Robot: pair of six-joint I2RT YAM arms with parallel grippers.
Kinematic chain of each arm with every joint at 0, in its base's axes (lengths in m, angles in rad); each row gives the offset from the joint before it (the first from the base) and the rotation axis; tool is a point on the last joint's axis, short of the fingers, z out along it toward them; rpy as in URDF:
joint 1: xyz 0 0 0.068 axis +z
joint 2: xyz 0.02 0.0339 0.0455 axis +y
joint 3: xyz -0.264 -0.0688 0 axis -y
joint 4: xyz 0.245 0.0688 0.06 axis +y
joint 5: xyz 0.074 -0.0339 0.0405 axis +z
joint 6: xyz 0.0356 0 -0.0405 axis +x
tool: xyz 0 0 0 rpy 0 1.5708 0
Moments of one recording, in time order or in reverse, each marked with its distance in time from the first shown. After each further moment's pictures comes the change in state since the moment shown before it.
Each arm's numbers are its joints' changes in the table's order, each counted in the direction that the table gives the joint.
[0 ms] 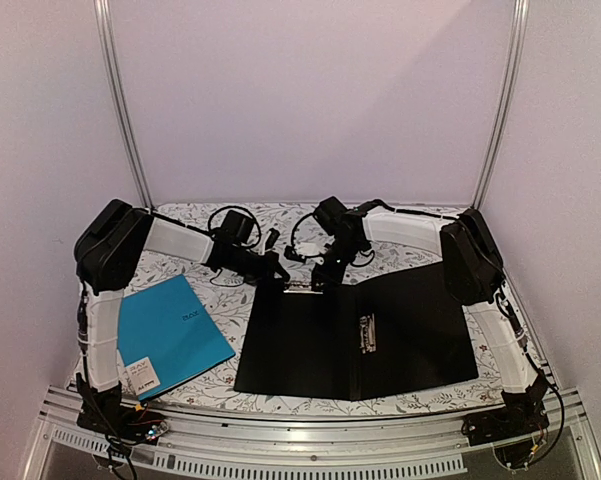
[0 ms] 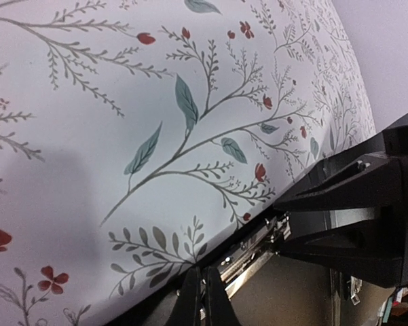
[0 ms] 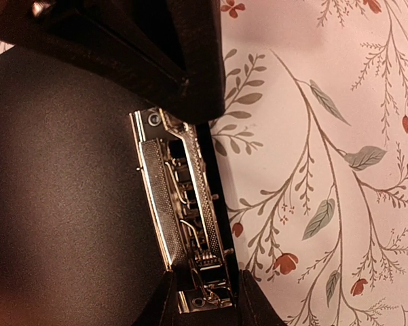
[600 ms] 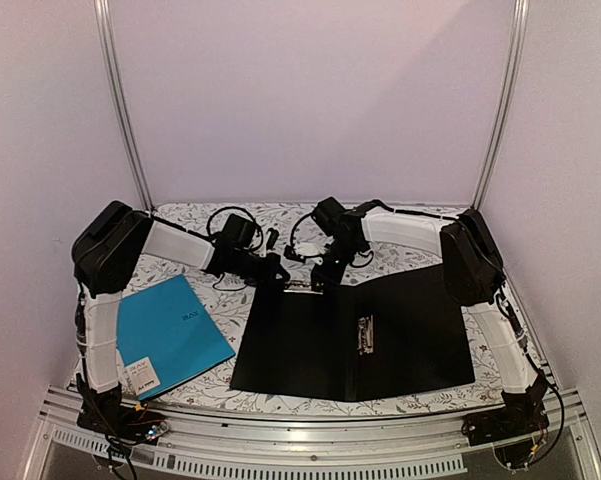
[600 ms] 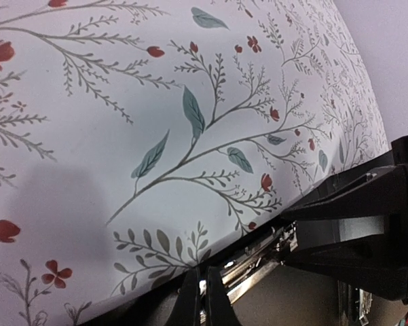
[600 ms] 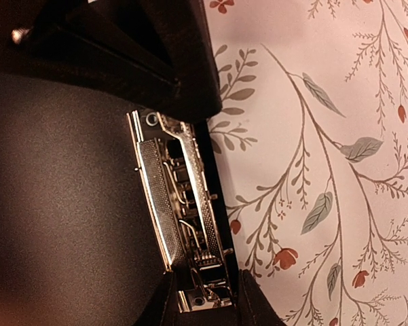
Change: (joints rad) left arm -0.034 -0.031 -0.064 -0.085 0.116 -0.034; right arm 0.008 -0.005 -0.003 0.001 -0.035 0.045
